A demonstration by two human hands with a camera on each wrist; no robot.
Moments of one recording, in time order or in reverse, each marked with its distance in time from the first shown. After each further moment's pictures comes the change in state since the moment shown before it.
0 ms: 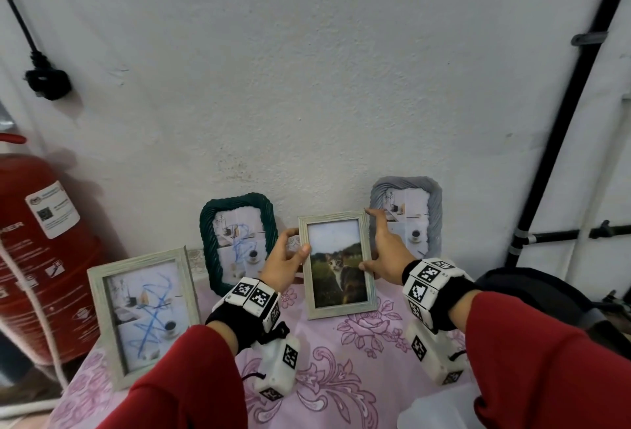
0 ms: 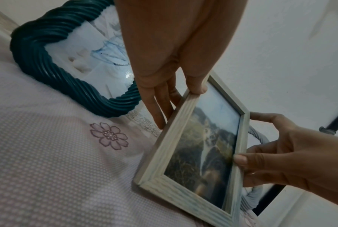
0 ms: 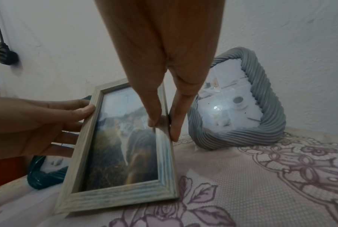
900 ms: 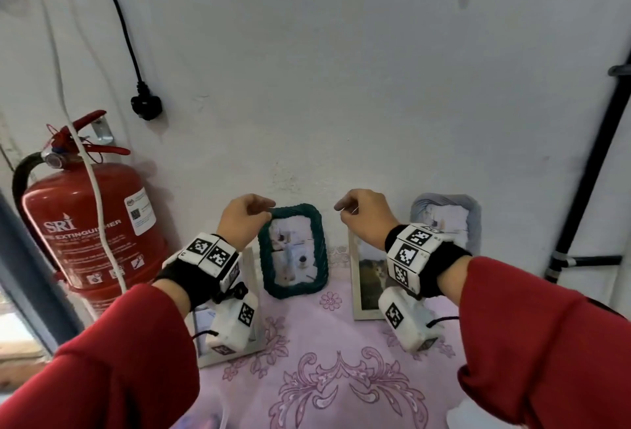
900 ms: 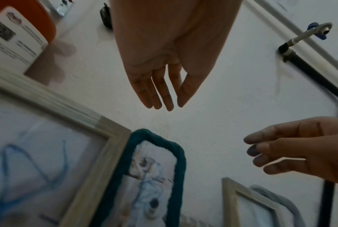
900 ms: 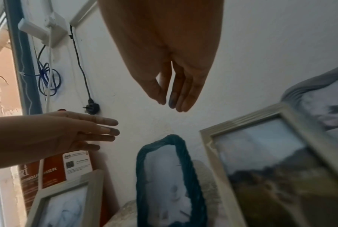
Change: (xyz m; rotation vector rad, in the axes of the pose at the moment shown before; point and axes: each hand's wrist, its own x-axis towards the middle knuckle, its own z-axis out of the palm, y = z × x) left_hand -0.037 0.095 -0.146 0.340 0.309 0.111; right_hand 0.010 -0.139 0.009 0.087 0.179 -0.234
